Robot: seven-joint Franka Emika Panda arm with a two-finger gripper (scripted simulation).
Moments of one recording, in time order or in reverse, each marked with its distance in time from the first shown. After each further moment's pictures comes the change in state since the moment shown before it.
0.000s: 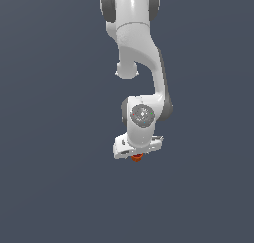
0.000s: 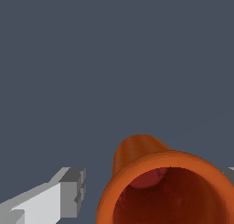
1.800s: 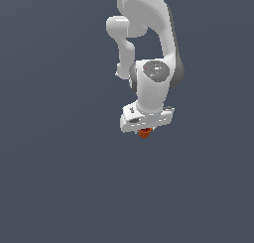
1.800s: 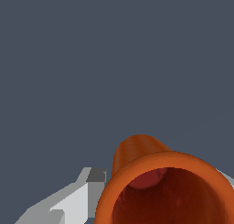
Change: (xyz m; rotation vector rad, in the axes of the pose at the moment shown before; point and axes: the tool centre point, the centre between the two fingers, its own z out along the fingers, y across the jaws) arm -0.056 -0.043 -0.102 -0.001 0.000 0.000
